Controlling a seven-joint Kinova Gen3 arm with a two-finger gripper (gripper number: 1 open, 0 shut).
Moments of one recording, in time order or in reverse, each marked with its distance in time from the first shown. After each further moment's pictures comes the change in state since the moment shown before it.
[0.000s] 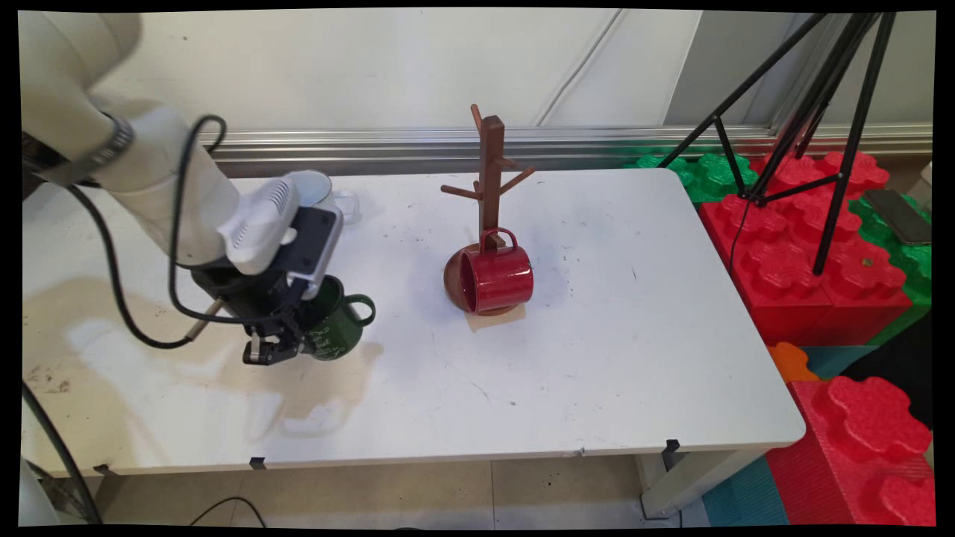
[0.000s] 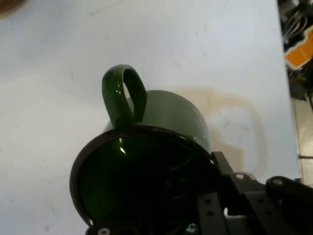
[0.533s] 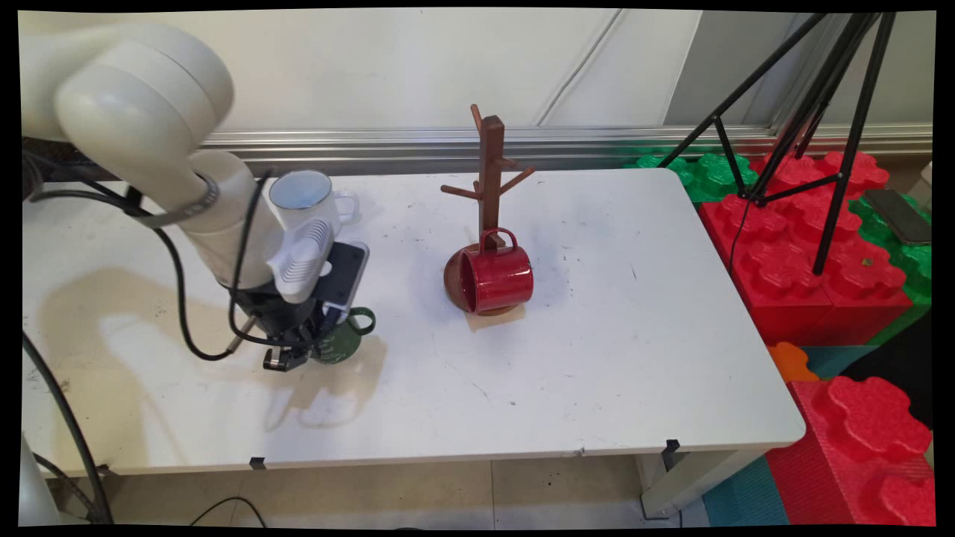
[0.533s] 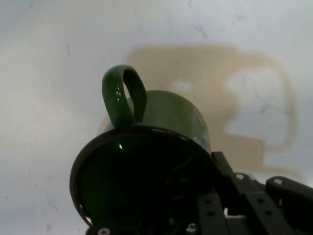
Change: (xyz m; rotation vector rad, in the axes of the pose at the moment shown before) arm 0.009 -0.015 0.056 0.011 -0.115 0.017
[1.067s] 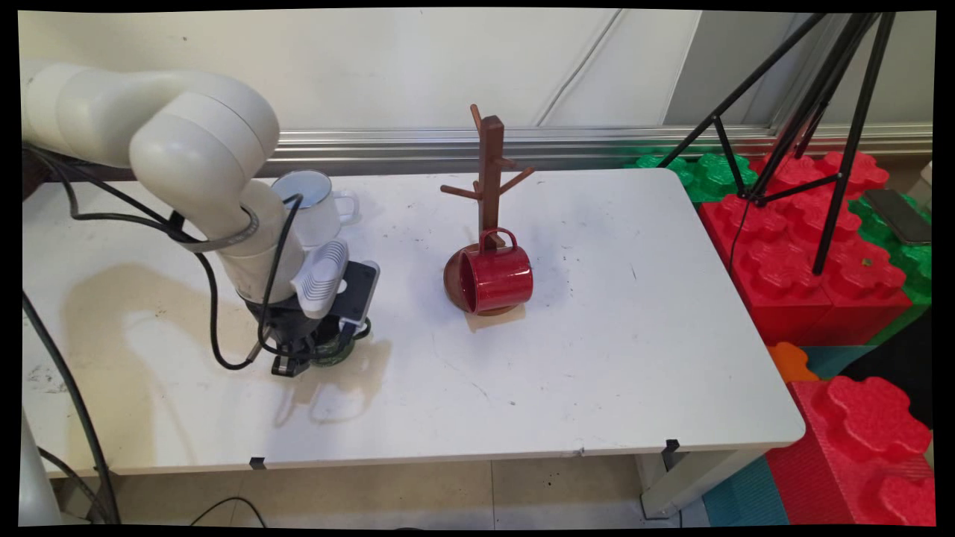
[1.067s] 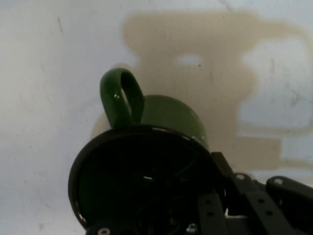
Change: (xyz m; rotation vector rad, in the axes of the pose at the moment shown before) arm 0.008 -0.007 0.038 0.001 -0.083 -0.019
